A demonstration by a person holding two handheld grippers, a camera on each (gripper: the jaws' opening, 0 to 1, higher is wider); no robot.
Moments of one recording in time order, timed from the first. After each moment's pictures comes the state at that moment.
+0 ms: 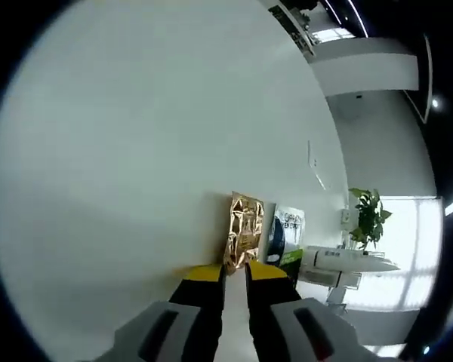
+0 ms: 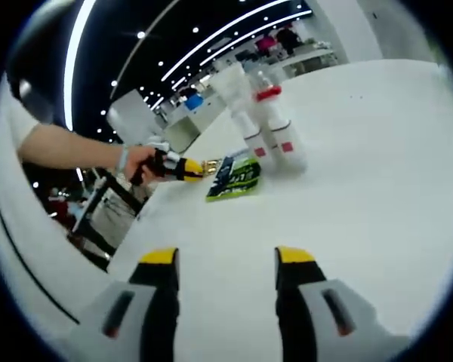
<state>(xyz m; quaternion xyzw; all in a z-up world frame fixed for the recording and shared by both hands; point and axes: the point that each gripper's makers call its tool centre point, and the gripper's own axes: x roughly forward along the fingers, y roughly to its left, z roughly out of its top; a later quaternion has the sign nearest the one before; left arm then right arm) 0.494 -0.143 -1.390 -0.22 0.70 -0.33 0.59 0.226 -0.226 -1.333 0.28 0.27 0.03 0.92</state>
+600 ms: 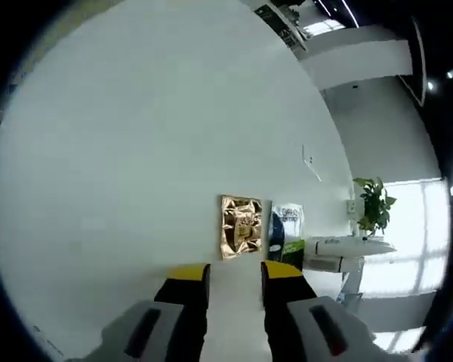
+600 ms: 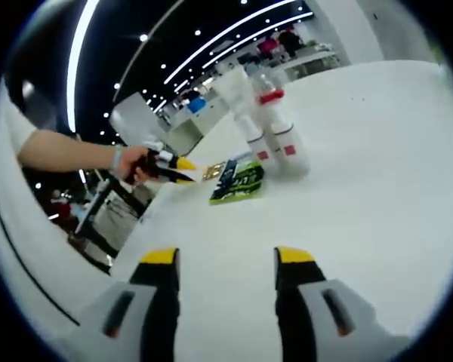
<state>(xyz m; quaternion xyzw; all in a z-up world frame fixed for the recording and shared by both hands) 0.511 -0.110 -1.364 -0.15 0.66 -0.38 0.63 0.228 -0.224 -1.328 0.28 0.26 0.03 0.92</state>
